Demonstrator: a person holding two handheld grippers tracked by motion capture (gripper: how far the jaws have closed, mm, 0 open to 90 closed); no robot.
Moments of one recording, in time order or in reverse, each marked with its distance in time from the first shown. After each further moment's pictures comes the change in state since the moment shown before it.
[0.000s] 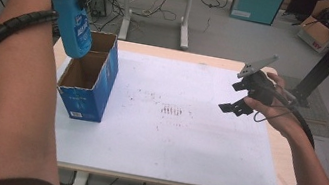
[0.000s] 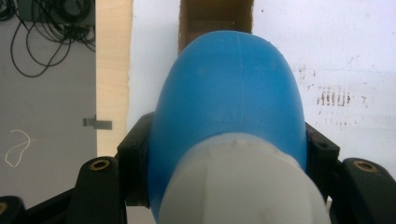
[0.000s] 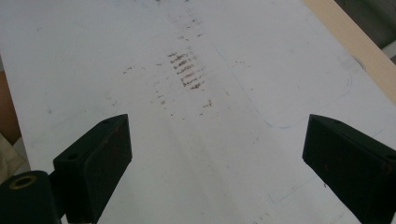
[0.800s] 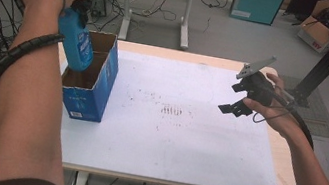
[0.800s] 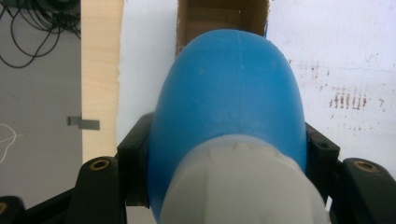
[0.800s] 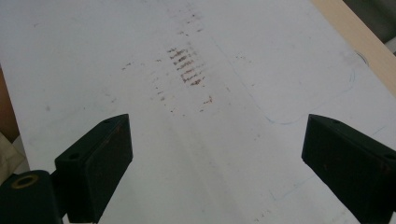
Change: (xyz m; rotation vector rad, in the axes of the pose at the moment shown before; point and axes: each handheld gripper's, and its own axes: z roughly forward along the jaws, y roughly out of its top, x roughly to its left) left arm 0.006 -0.002 0.054 0.031 -0.010 -0.023; right arm 0.000 -0.002 0.003 0.016 -0.003 -0.005
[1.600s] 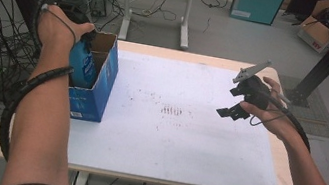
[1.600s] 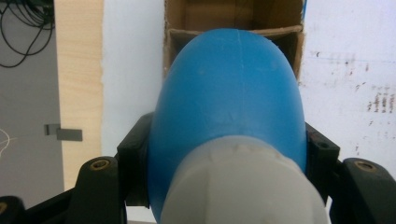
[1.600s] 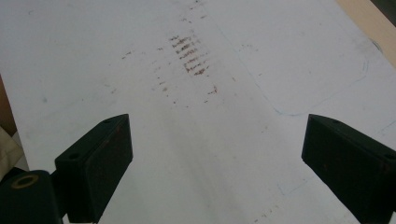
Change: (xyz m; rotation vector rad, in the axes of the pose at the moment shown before) left arm -0.002 -0.007 0.082 0.011 0.010 0.016; right arm 0.004 -0.006 0.012 0.038 0.010 0.014
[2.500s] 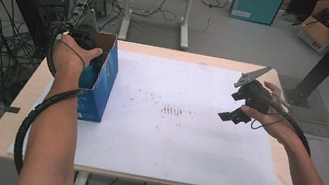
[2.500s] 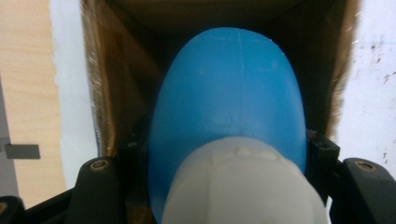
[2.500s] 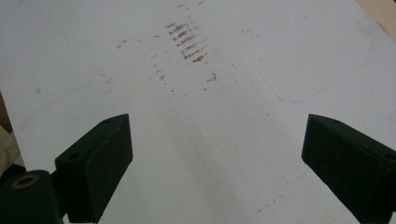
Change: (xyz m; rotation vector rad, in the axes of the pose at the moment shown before) left arm -0.009 -0.007 0.071 0.028 -0.034 0.012; right arm -0.003 -0.014 0.005 0.014 0.000 0.024
